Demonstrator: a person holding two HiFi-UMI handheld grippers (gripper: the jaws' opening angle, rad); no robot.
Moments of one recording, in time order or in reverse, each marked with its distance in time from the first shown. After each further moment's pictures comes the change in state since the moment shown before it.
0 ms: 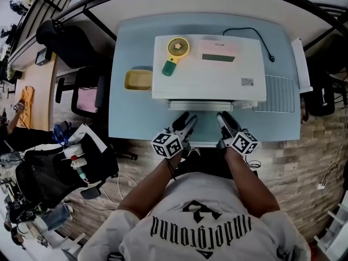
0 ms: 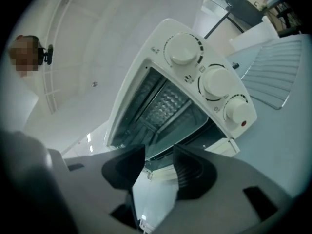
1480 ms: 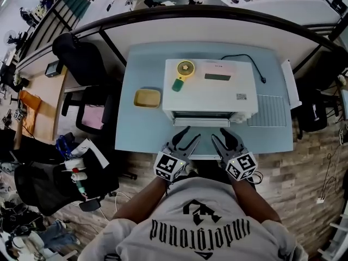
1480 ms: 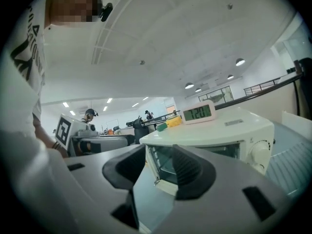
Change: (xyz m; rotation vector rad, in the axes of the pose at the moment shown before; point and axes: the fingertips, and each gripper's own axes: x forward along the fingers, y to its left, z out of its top) left arm -0.068 -0.115 0.083 0.644 -0.057 -0.086; right arm -0.051 0.159 0.031 -0.658 -0.011 0.123
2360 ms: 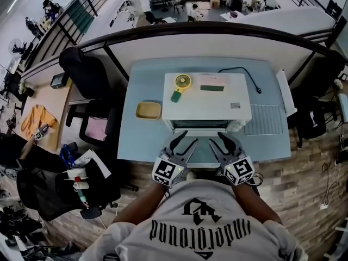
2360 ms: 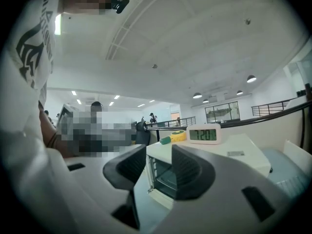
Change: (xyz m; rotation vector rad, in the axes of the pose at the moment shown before) left arm -0.007 -0.011 0.045 0.132 -0.051 0.014; right arm -0.011 0.017 0.046 -0.185 -0.060 0.025
